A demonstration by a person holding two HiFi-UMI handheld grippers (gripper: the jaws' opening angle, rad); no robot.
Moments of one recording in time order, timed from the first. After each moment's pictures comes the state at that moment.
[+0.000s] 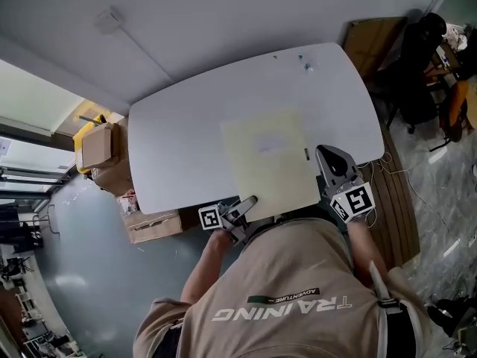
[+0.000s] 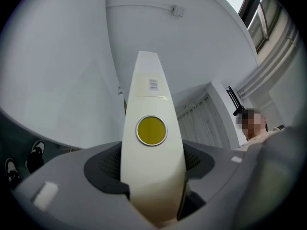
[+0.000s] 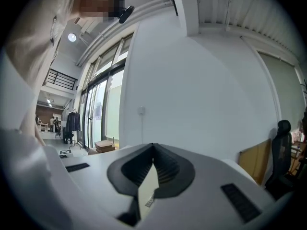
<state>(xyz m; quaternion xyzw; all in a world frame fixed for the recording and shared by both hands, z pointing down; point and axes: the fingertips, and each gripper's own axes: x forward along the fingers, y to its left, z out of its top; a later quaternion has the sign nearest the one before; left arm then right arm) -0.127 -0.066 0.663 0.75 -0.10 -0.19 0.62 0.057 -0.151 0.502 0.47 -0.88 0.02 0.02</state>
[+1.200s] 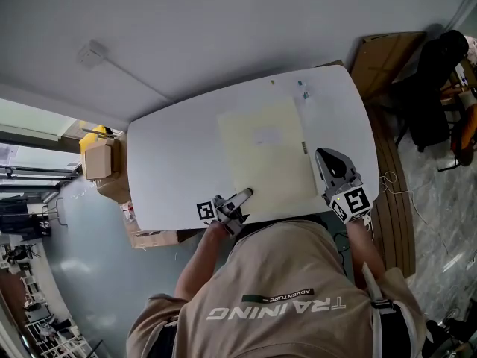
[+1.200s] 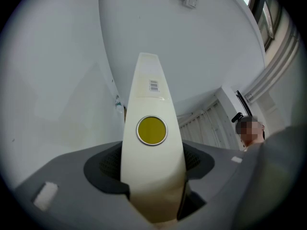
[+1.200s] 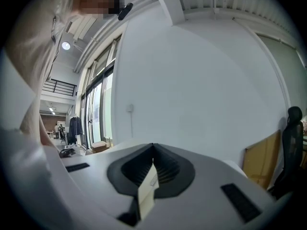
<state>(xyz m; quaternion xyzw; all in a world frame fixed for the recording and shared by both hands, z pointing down) -0.060 -0.225 0.651 0.74 -0.13 -0.20 0.63 0.138 -0.298 0.533 0.45 -0.89 0.06 0.02</state>
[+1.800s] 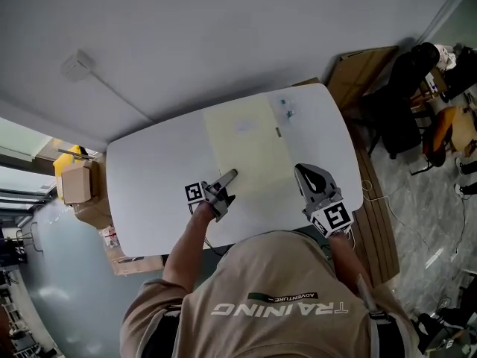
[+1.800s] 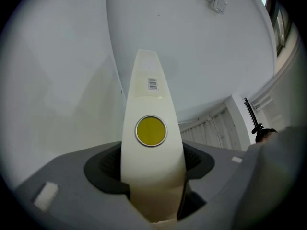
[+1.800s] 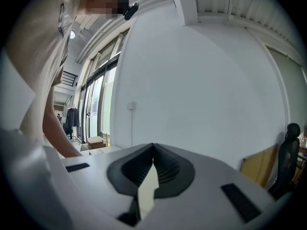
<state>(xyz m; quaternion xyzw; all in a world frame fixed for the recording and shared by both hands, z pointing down) -0.082 -0.346 0.701 0.72 -0.14 -0.19 0.65 0.086 -0.300 0.509 0.46 -0.89 0.02 0.05</state>
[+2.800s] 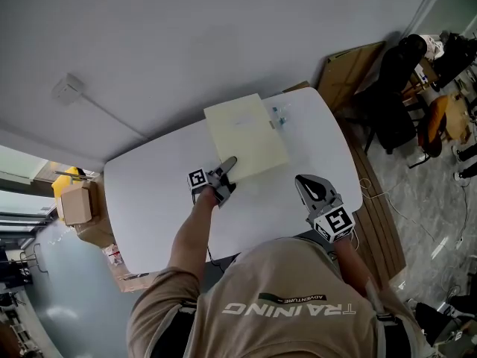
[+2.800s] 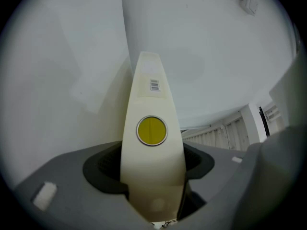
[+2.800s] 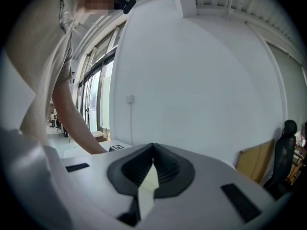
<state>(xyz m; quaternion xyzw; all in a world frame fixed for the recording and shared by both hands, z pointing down) -0.061 -0.434 0.750 0.68 -0.16 -0.17 0.70 0.097 -0.295 0.534 0.46 -0.88 0.05 0.08</state>
